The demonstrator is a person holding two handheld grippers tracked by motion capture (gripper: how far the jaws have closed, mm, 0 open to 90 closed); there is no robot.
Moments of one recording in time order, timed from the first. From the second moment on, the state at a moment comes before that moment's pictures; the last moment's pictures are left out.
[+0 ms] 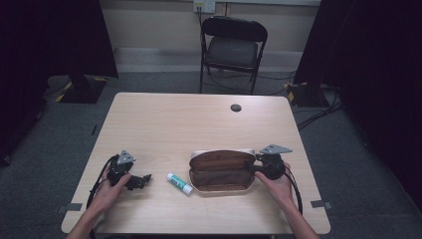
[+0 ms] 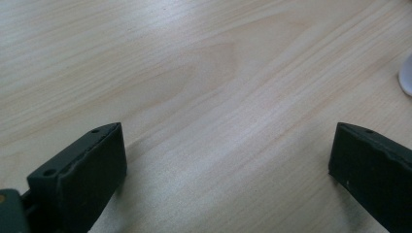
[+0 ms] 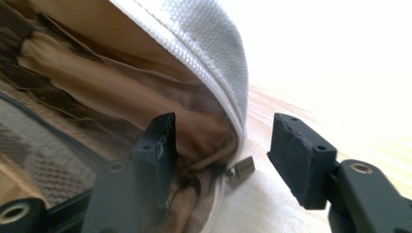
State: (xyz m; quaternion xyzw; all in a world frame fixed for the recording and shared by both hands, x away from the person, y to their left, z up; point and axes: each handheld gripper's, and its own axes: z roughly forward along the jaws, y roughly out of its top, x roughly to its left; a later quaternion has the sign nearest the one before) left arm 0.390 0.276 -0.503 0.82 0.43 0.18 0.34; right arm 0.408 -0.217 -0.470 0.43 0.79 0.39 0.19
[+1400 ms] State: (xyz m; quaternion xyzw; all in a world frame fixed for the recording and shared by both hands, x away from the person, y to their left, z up) left arm 0.378 0.223 -0.467 0.83 0.29 0.14 0.46; right arm 0.359 -0.266 -0.499 0.47 0.79 0.34 0.21
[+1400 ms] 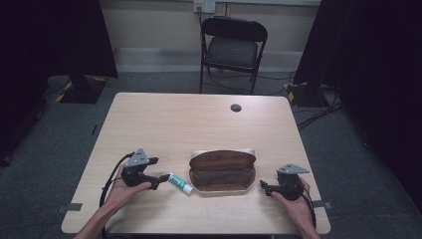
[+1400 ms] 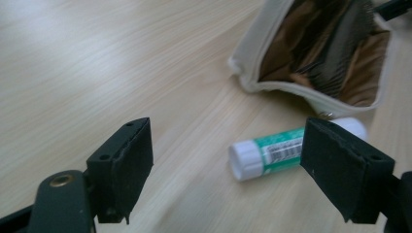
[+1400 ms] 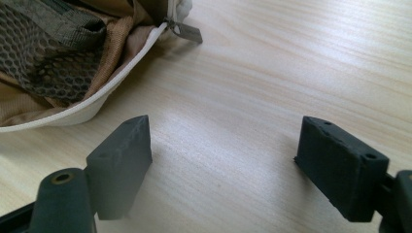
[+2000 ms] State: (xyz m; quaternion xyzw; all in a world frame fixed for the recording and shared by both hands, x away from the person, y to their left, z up) left arm 0.374 0.179 -0.475 0.87 0.21 0.12 0.43; right arm 0.357 -0.265 -0.500 0.47 0.78 0.34 0.22
